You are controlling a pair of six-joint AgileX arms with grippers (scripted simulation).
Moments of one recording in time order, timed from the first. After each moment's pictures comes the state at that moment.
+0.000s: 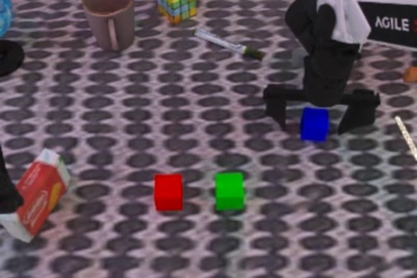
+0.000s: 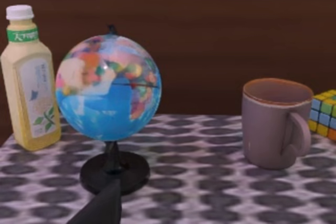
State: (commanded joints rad) left arm 0.02 0.00 0.00 0.00 0.00 0.00; right arm 0.37 2.37 1.76 -0.96 0.00 0.49
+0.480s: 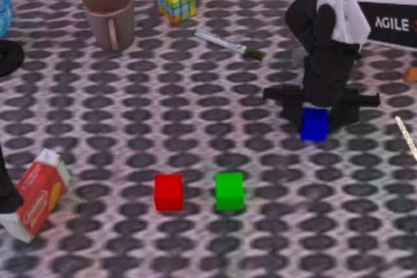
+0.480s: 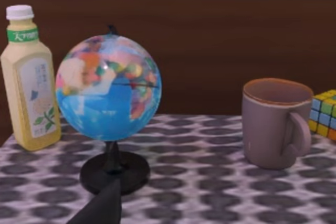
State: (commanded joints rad) left arm 0.02 0.00 0.00 0.00 0.00 0.00; right arm 0.37 2.37 1.76 -0.96 0.00 0.49
